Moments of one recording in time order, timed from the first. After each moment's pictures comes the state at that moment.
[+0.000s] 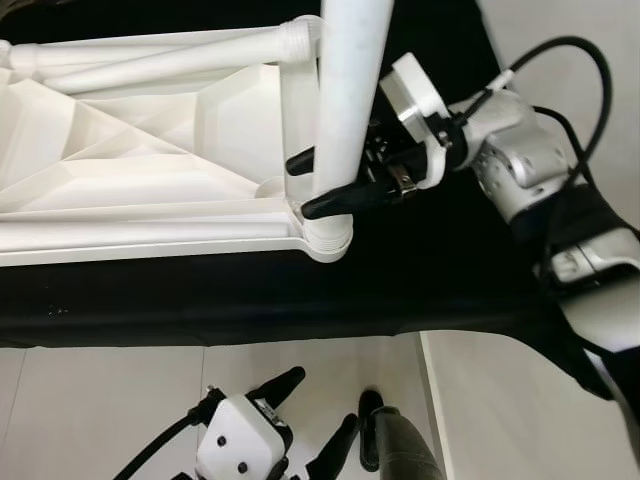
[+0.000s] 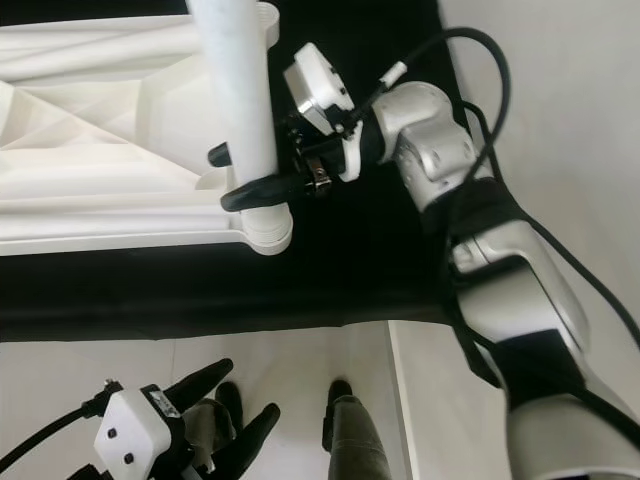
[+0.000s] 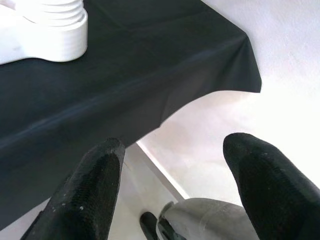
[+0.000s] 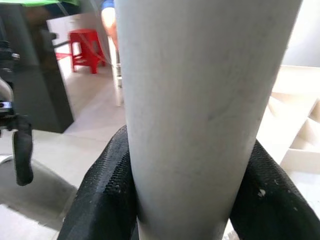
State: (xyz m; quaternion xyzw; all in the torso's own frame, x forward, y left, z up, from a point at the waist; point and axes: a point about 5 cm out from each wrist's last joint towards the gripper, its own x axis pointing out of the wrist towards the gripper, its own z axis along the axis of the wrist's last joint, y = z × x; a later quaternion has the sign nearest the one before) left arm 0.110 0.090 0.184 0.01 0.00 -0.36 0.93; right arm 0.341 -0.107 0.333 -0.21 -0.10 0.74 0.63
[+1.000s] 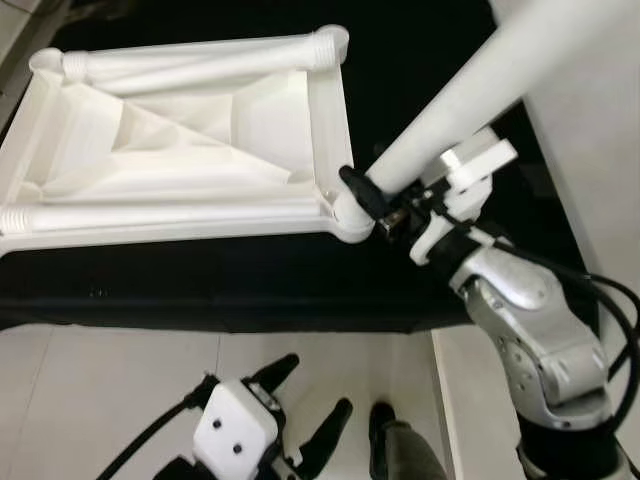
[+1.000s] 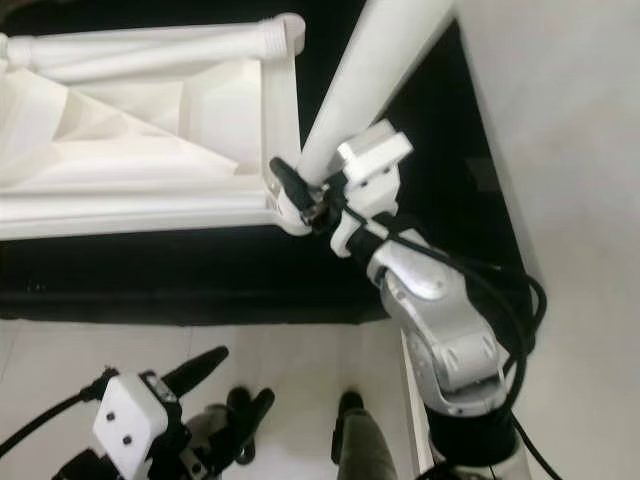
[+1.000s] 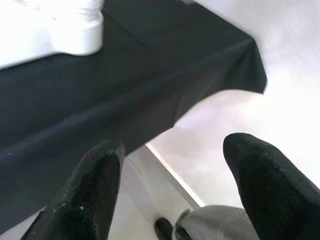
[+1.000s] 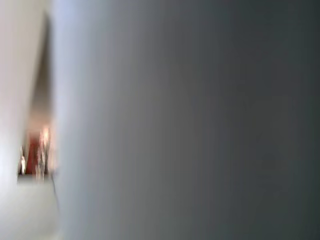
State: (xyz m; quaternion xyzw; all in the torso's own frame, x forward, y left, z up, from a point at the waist) left arm 0.125 0.095 0.178 0.02 -0.01 -0.36 0.93; right arm 0.279 -0.105 0.273 -0.09 -0.13 0.25 0.96
